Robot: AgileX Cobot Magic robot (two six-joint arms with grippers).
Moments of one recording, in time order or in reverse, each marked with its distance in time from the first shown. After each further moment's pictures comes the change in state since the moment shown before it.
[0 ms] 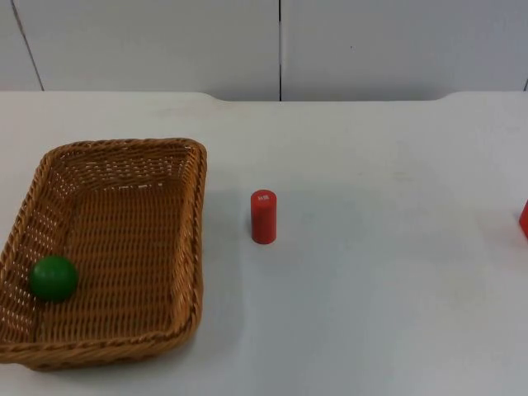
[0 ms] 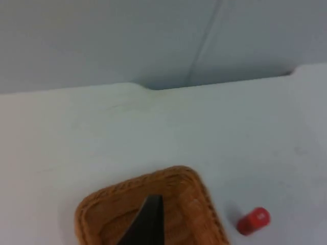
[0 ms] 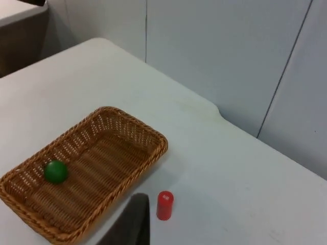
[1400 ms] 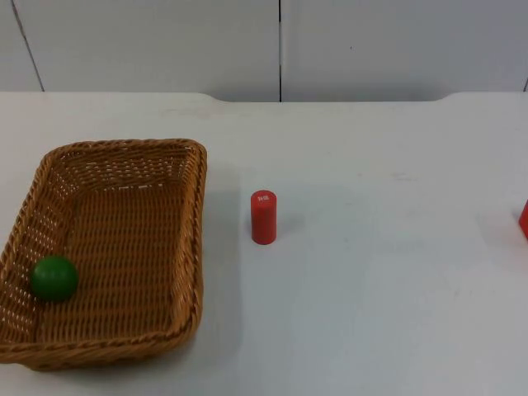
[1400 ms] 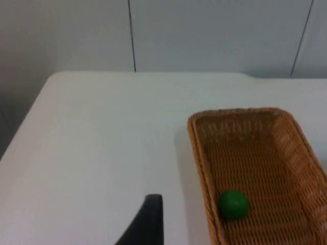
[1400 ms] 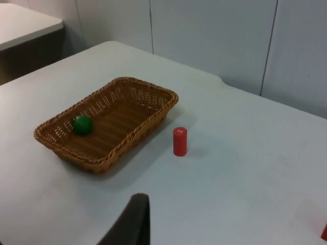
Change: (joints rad) right arm 0.000 -0.844 0.473 0.019 0.267 0.079; left arm -0.068 -1.175 0.674 0.615 0.123 -0.568
